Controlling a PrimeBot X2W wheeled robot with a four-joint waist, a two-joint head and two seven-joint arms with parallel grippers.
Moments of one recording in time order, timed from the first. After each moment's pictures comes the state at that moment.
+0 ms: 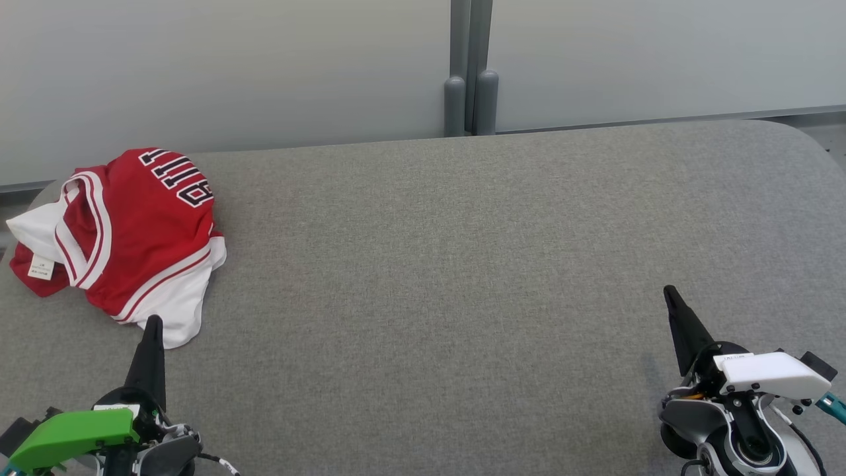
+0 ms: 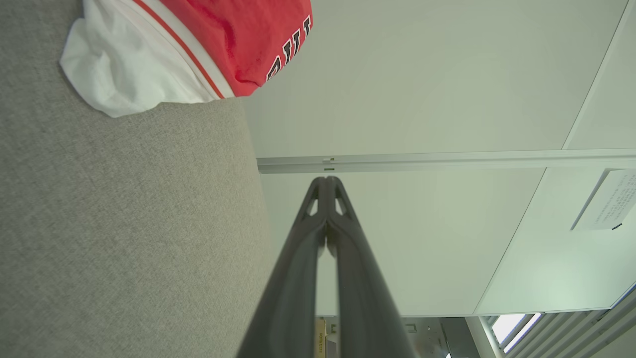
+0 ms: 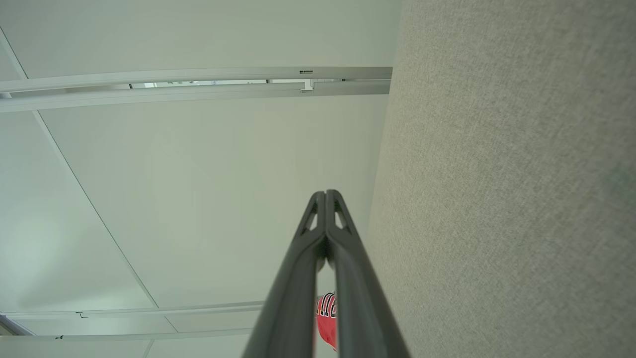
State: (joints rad) left arm -0.06 0.05 0.17 0.21 -1.61 -0.13 0.15; right arm -0.11 -0.05 -0.05 0.24 1.62 0.13 0.08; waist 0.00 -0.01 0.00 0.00
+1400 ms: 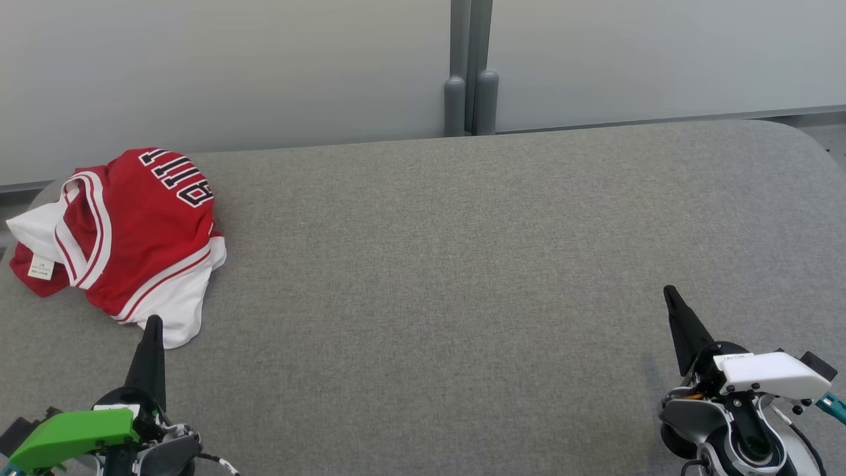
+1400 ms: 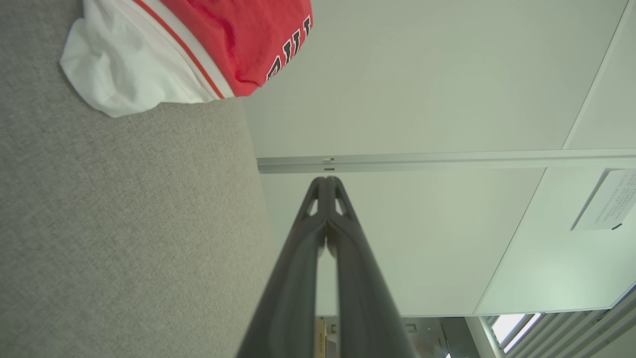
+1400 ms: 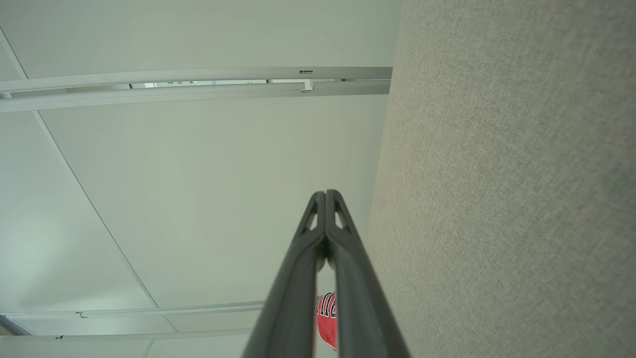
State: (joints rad) left arm -0.06 0.05 0.17 0.21 -1.61 -0.13 0.15; right arm -0.11 -0.05 -0.05 0.24 1.62 0.13 0.08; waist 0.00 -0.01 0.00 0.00
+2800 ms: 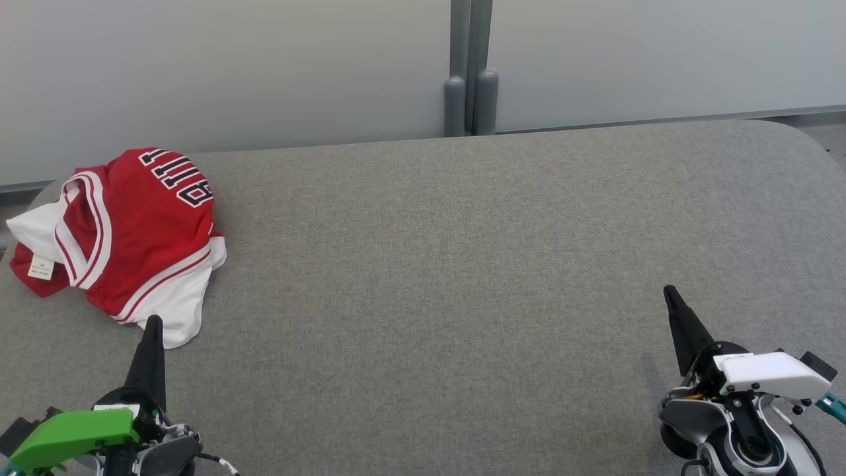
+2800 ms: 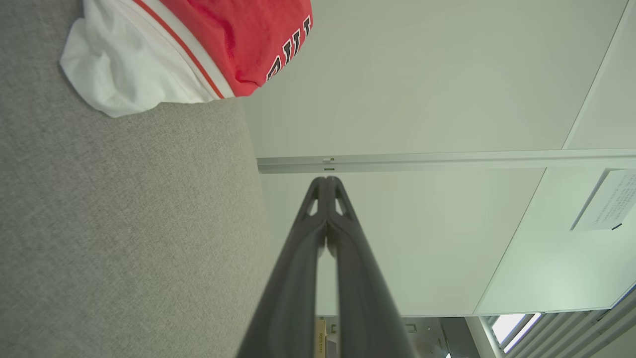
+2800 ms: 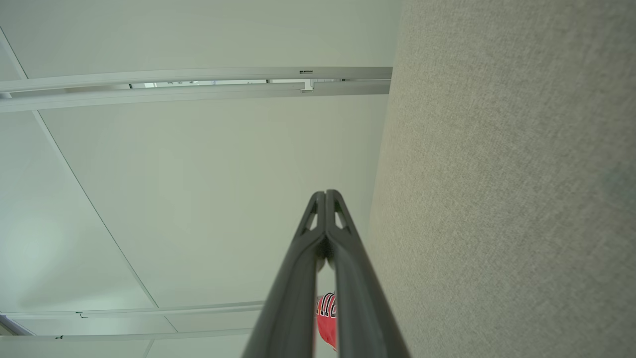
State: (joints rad) left arm -0.06 0.05 0.17 0.21 -1.61 -0.13 0.15; right arm -0.11 -0.05 -0.05 0.24 1.62 0.13 0.08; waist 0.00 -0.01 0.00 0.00
